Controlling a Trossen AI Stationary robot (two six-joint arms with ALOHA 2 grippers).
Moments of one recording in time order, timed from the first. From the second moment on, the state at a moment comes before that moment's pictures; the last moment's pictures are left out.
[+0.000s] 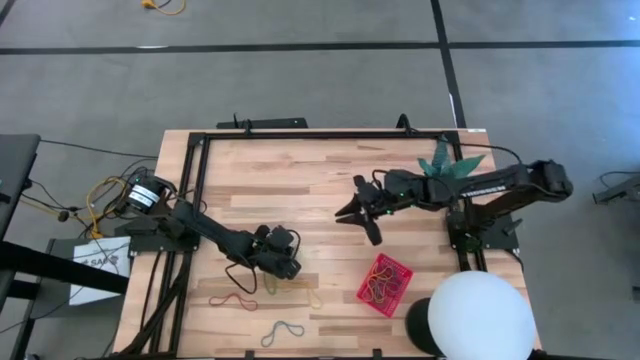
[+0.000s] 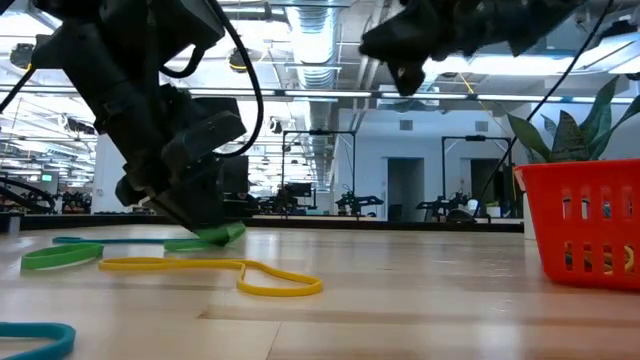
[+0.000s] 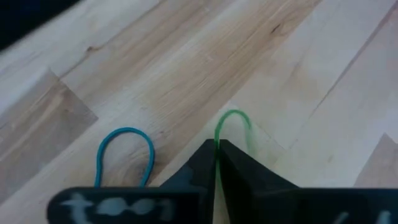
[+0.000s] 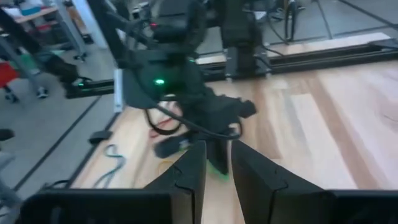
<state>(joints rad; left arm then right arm) -0.37 1.75 0.80 -0.16 -0.47 -1.06 -0.02 1.32 0.74 0.29 -0.26 0.11</state>
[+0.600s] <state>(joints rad) -0.39 1.76 1.24 -0.12 -0.60 -0.54 0.24 1.13 0.74 0.21 -0.33 0.06</state>
